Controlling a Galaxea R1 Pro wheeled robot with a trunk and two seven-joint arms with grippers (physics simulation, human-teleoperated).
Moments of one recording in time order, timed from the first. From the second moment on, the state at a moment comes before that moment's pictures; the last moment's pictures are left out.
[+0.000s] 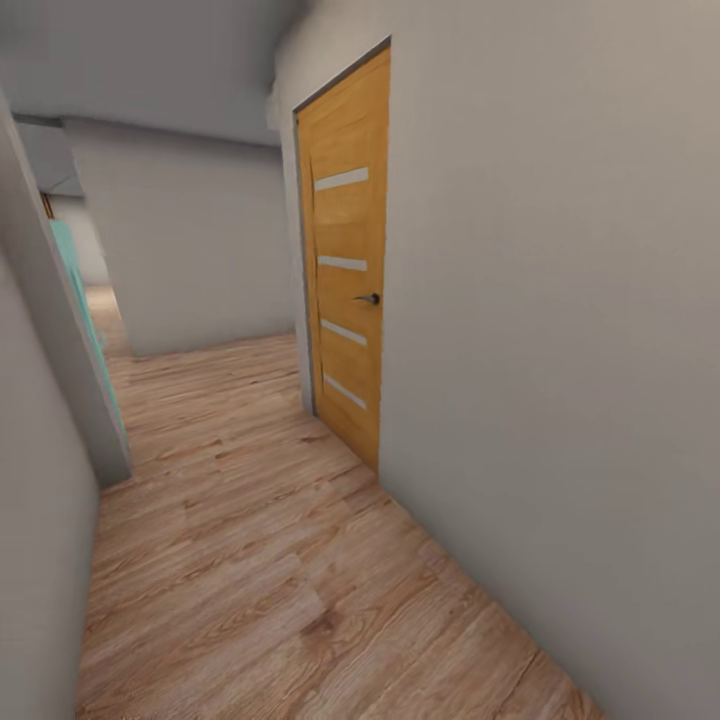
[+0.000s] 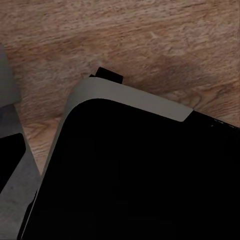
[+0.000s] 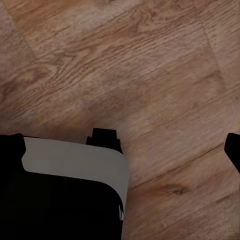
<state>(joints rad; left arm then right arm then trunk) 0.00 0.01 0.03 -0.17 0.36 -0.05 0.00 -0.24 -0.02 0.08 0.03 0.05 -0.08 -0.03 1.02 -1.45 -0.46</state>
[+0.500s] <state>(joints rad) 0.00 0.01 0.03 -0.16 0.36 -0.04 0.00 -0.24 -0.02 0.08 0.03 0.05 -0.07 -0.03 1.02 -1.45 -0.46</state>
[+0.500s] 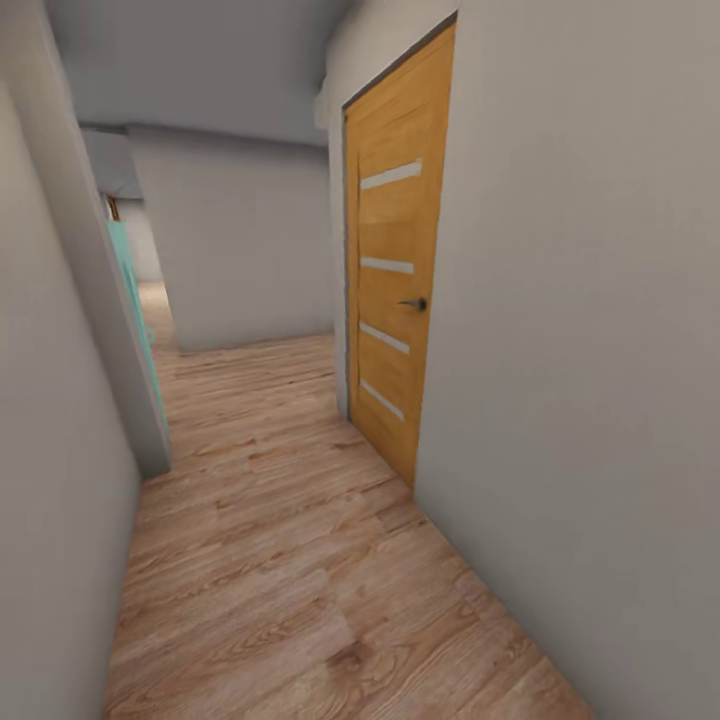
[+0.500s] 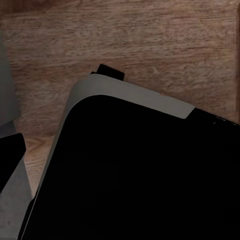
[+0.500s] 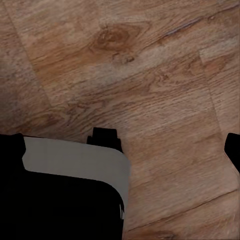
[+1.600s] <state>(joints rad) 0.00 0.01 0.03 -0.16 0.36 -0.04 0.00 -0.24 -0.03 0.08 0.03 0.06 -0.08 -0.03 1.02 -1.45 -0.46</state>
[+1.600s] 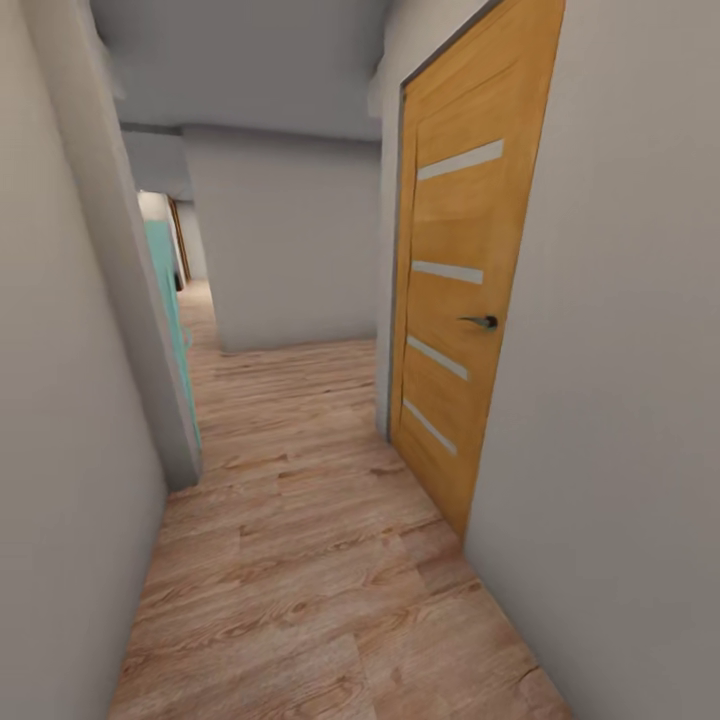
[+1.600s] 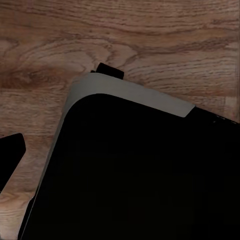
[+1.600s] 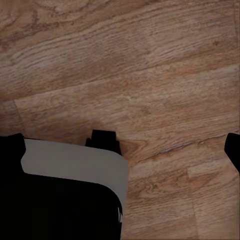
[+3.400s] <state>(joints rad) 0.00 0.01 0.03 -0.15 0.36 -0.04 0.00 -0.24 -0.02 0.08 0.03 0.06 -0.08 -0.03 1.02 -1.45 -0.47</state>
